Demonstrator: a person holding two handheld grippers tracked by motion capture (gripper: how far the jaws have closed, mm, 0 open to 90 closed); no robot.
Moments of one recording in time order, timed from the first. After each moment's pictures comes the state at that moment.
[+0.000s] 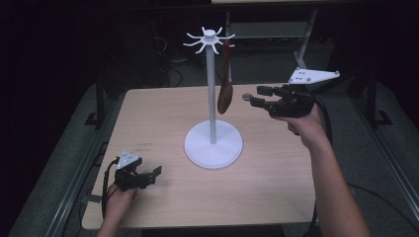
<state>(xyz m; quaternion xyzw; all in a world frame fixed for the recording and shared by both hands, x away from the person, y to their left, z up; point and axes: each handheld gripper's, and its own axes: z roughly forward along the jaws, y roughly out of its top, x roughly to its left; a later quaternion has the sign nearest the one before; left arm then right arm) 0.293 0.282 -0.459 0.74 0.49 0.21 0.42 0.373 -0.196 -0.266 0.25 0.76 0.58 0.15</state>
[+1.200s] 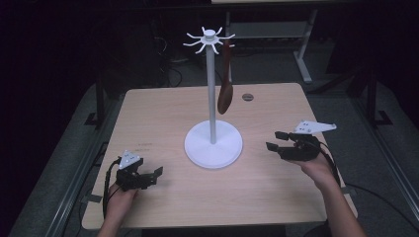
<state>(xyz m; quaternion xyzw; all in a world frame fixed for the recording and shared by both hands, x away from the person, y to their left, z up) 0.293 0.280 -0.459 0.75 0.48 0.21 0.41 0.337 -0.239 -0.399 0.34 0.79 0.49 0.16</state>
